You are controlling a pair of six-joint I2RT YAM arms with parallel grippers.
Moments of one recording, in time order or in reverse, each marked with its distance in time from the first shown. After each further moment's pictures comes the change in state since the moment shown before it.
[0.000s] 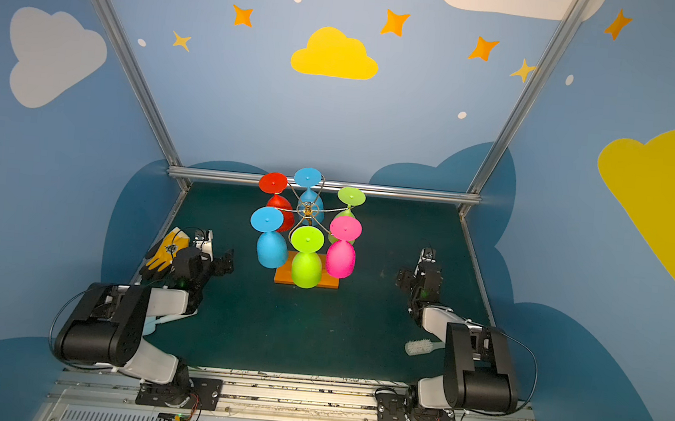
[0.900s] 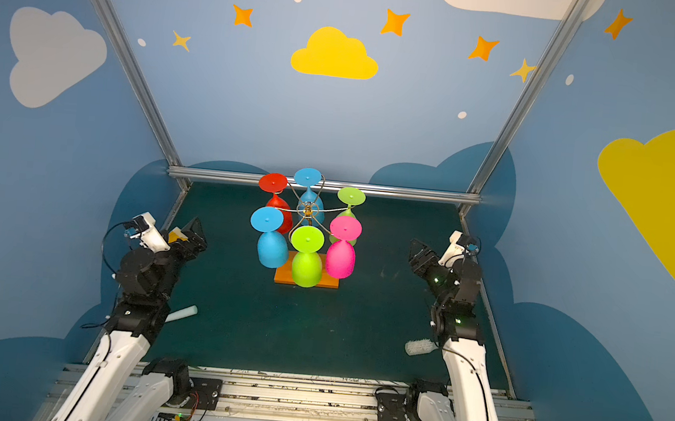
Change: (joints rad) left arm -0.032 -0.849 0.246 -0.703 -0.096 -0.355; right arm -0.082 -0.621 0.201 -0.409 -0.541 0.582
